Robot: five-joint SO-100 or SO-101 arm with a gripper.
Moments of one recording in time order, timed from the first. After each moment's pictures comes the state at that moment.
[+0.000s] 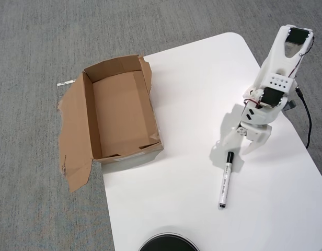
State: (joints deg) arm -50.1 134.4 152.4 38.8 91.8
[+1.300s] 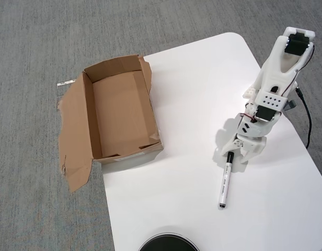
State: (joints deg) arm -52.0 112.4 152.3 20.4 92.2
